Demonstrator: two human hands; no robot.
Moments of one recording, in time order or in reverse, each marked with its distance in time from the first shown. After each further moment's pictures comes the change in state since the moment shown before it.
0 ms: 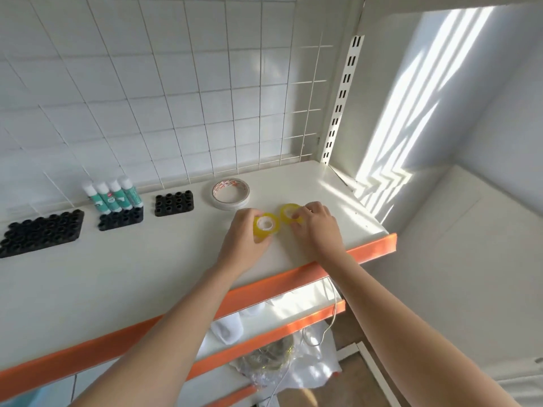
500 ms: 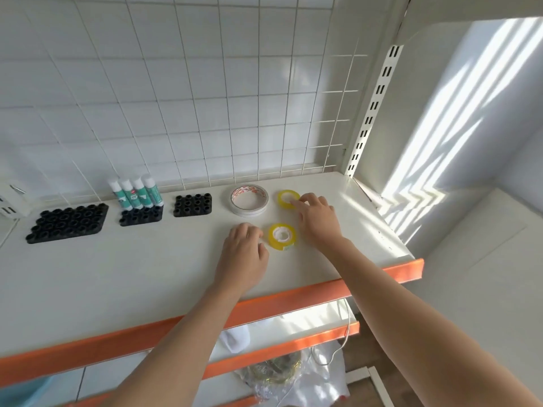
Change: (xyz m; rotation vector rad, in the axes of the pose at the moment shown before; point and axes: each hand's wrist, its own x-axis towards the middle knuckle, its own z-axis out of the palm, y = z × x) left_hand -0.011 -0.021 -0.004 0.410 0.104 0.006; right_hand 0.063 -0.012 0.019 -0.164 -0.121 -0.197
